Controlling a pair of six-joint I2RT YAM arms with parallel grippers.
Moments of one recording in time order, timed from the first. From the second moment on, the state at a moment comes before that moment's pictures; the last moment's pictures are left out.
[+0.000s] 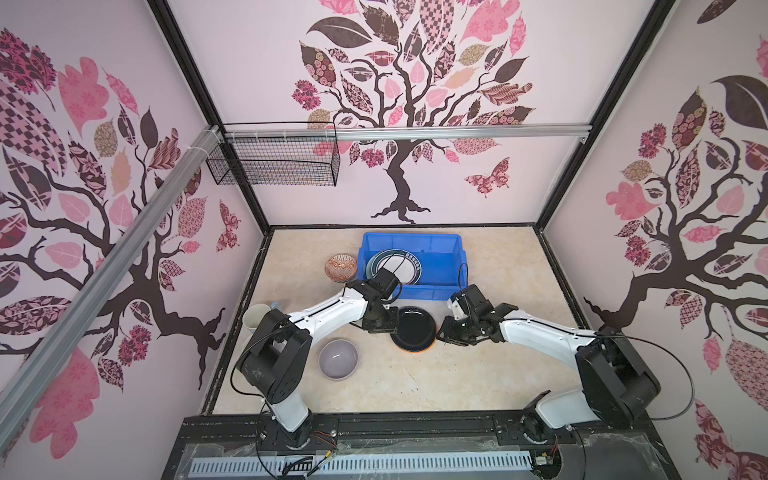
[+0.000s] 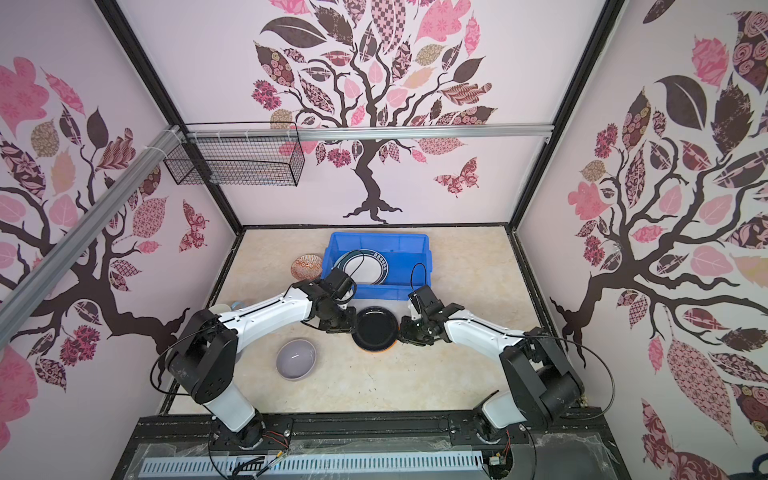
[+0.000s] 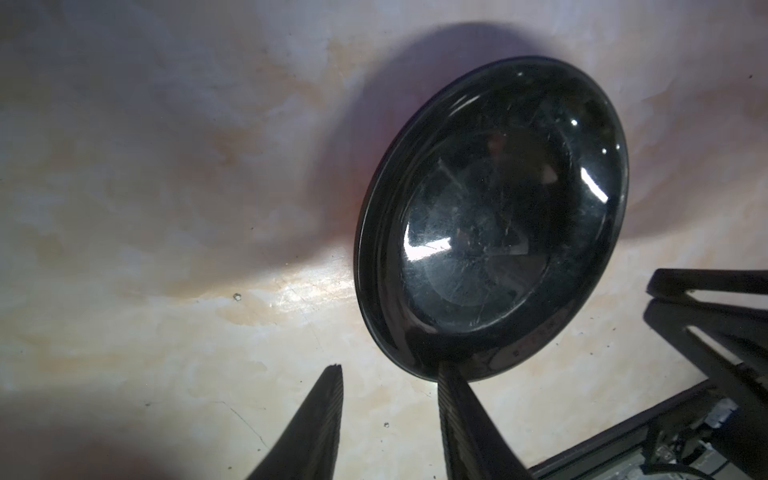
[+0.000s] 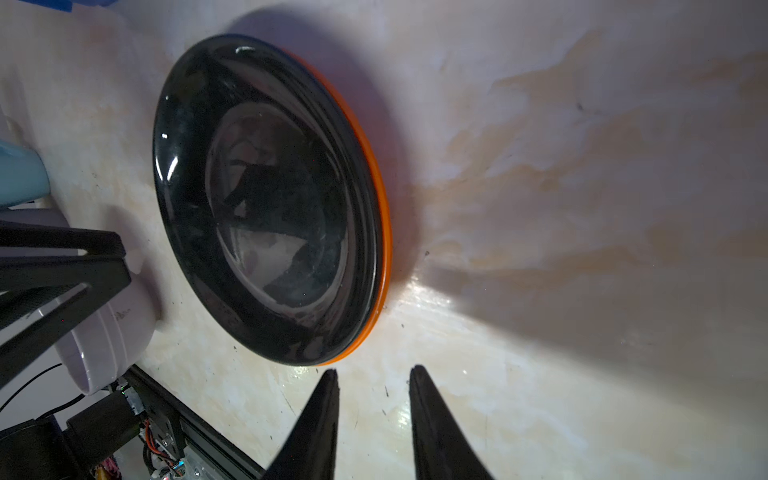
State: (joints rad) left arm -0.65 1.70 1.15 -0.76 0.19 -0.53; right arm 0.55 1.45 0.75 -0.39 -0.32 0.68
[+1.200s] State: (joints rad) left arm -0.65 1.83 1.24 -0.74 0.24 -0.49; right arm 0.50 1.67 0.92 -0.40 -0.33 0.66
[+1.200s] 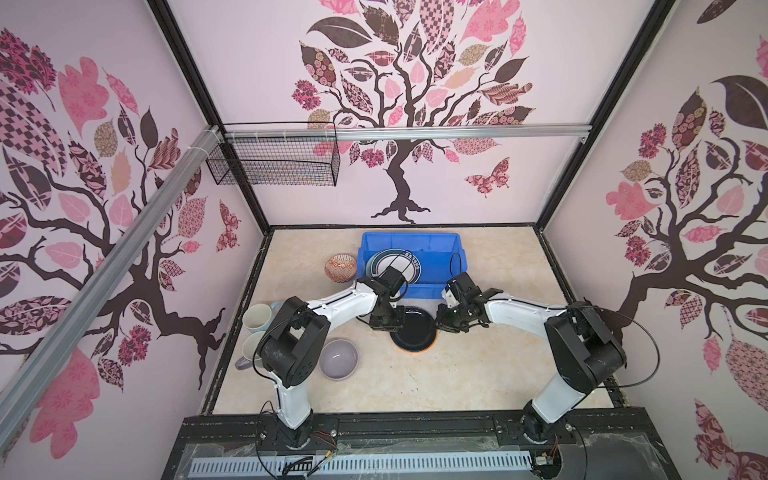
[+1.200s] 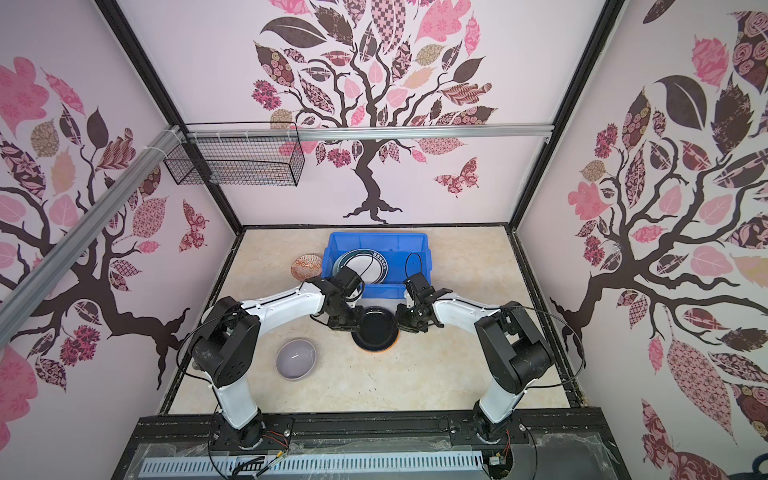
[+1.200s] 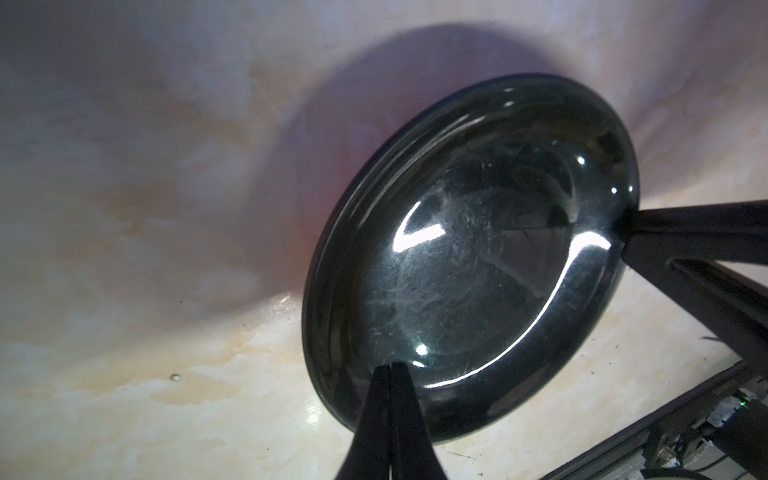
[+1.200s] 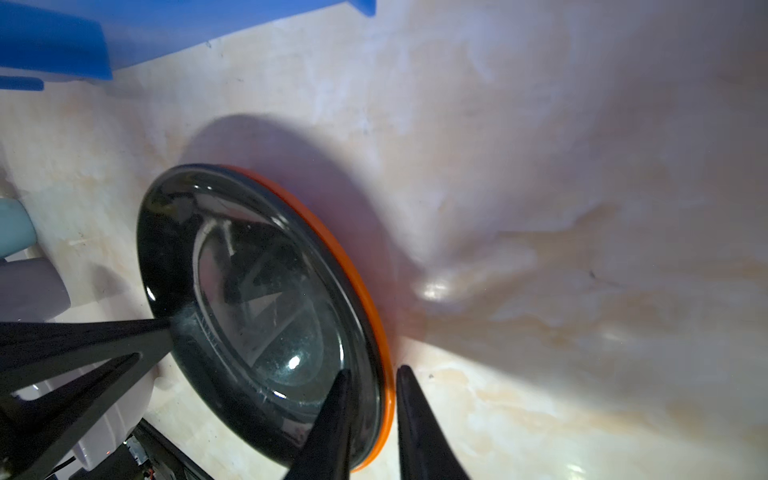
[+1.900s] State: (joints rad) left arm -0.63 1.76 1.25 -0.78 0.19 -0.44; right arm 0.50 1.70 0.98 -0.44 -0.31 0.63
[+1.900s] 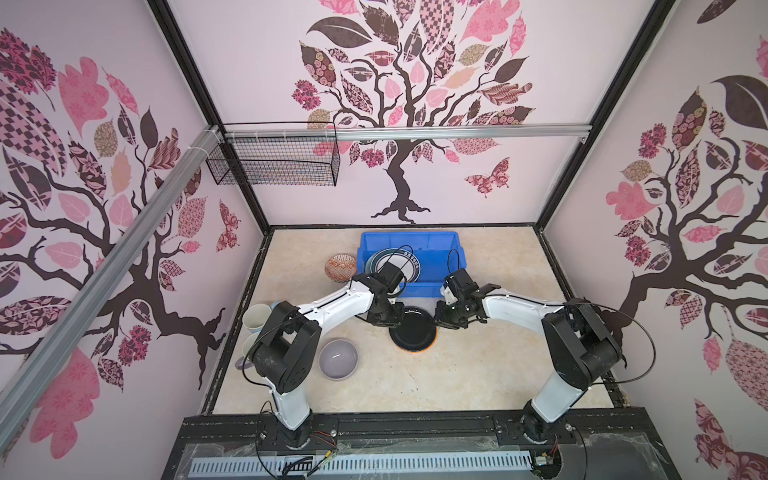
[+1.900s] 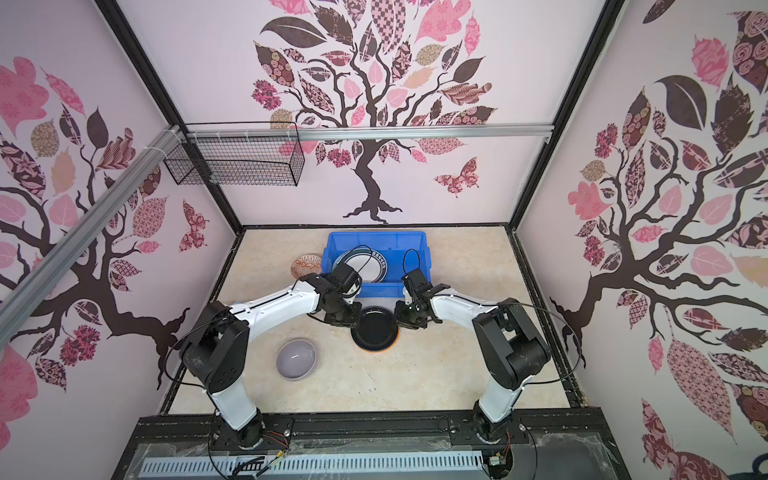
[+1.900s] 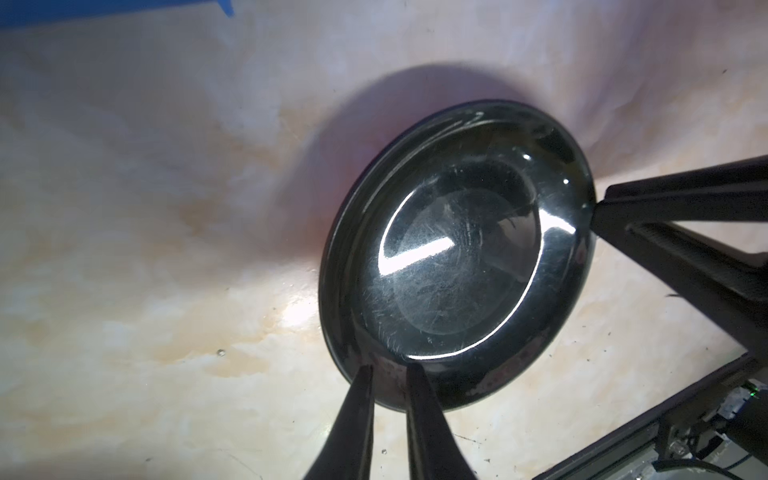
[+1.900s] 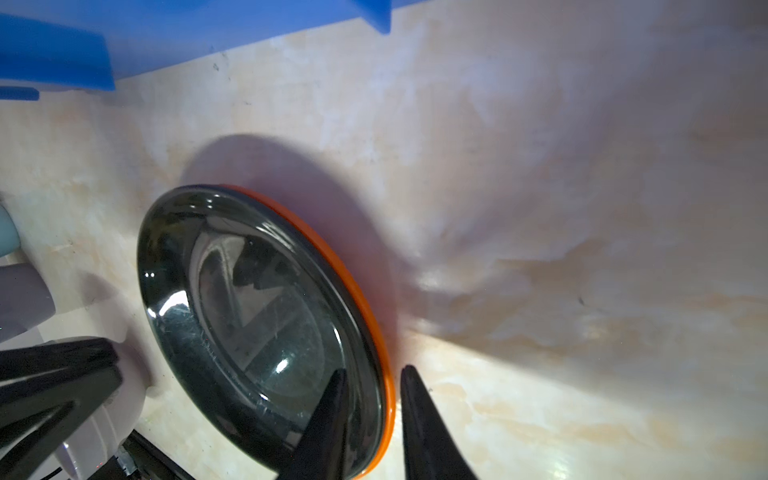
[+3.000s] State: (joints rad) left arm -0.56 1.83 1.19 -0.74 0.21 -0.40; right arm 0.50 1.70 0.98 -0.47 -0.28 0.63
